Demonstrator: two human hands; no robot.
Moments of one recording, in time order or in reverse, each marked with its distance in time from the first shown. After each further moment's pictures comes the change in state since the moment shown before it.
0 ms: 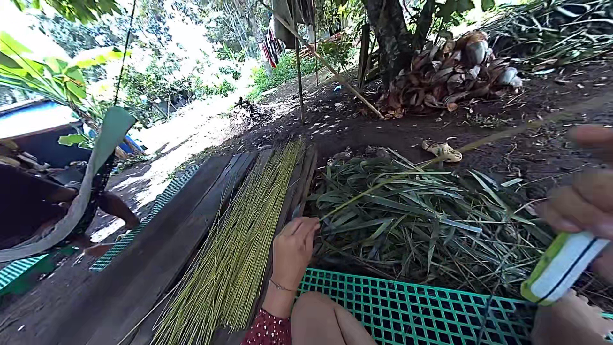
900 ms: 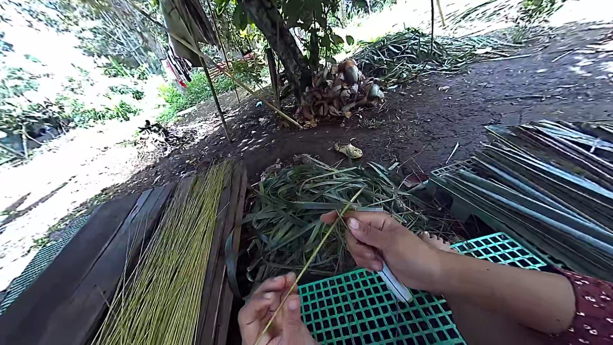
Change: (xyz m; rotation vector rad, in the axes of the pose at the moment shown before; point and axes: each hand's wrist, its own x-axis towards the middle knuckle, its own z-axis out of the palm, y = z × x) left_hand -0.023 0.139 0.022 -1.264 0.474 -0.247; right_hand -0.021 0.021 0.086 -0.083 -0.174 0.424
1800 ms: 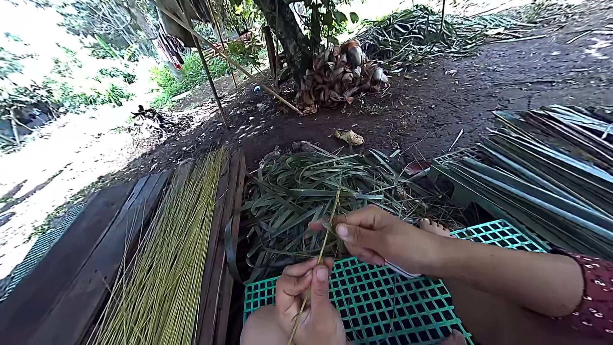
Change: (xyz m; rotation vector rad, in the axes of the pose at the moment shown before) left_hand -0.019 -0.013 0.033 -0.067 0.075 -0.059; right_hand 0.004 -0.002 0.003 -0.220 -0.132 0.101
